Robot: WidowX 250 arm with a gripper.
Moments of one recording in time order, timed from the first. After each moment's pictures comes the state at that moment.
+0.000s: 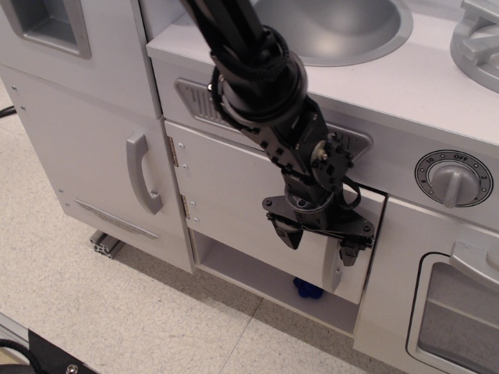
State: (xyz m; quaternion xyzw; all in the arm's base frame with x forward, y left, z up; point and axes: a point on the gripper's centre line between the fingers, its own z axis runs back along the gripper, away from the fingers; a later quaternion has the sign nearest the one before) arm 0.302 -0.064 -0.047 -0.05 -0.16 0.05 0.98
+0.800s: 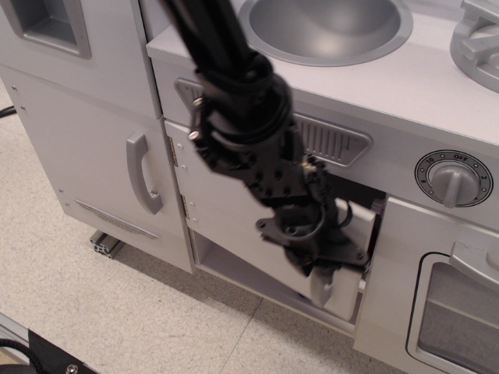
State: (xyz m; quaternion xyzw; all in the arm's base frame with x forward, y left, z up) arm 0.274 -0.059 -0.049 -0.06 -0.16 0.04 0.98
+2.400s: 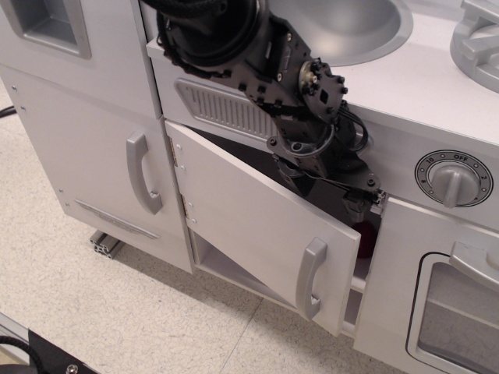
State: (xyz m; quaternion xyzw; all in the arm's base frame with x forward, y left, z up) arm 0.310 -0.060 0.021 -0.06 -0.22 -0.05 0.97
